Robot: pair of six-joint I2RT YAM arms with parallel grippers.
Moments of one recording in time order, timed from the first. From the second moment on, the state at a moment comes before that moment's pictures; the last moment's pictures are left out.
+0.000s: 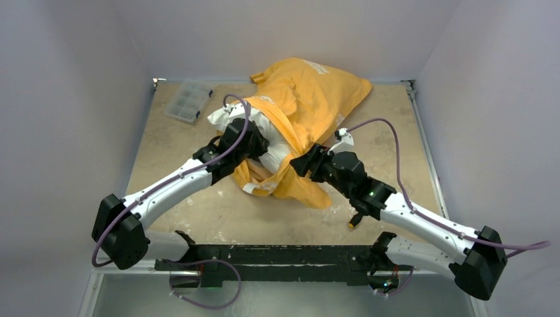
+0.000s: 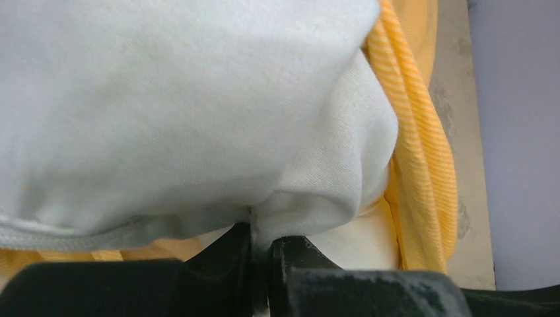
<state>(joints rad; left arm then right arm) -0.71 1.32 1.00 -0.22 -0.29 -0.76 0.83 1.00 0.70 -0.04 0.24 0.86</state>
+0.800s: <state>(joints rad) -0.28 1.44 1.35 -0.47 0.10 -0.73 0.82 0.97 0.47 0.20 0.21 1.13</state>
